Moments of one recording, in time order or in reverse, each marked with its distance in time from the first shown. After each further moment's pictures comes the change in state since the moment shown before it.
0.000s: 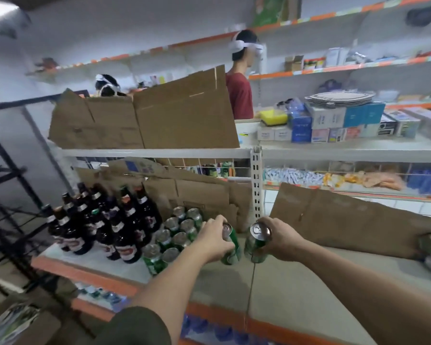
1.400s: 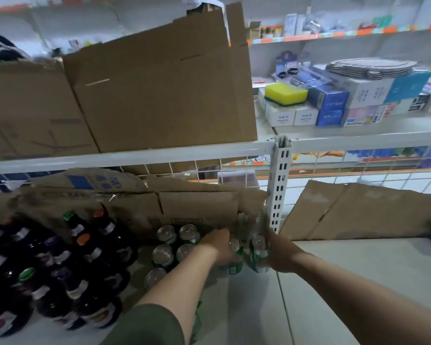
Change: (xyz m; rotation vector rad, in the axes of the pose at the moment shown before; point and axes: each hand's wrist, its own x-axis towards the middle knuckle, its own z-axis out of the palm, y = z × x) left_hand 0.185 -0.093 0.026 0.127 -0.478 0.184; right_hand 0.138 0.024 0.103 -0.008 -0.041 0.285
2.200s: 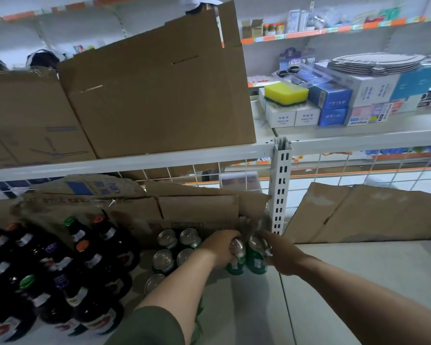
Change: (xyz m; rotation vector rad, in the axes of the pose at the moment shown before) left_hand 0.013 -0.005 0.000 -0.065 0.077 0.215; right_hand 0.012 0.008 0.000 0.055 0.018 -0.070
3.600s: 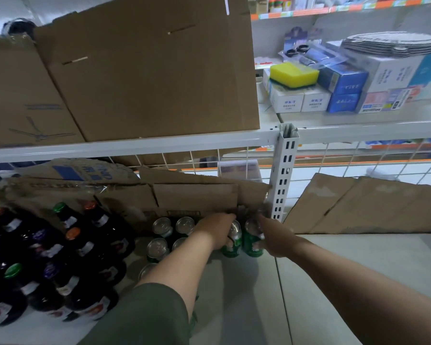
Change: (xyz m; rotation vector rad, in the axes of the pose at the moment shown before) left_hand 0.012 0.007 -0.016 0.267 -0.032 -0.013; right_hand 0.018 -0.016 -0.007 -0.161 -0.031 0.032
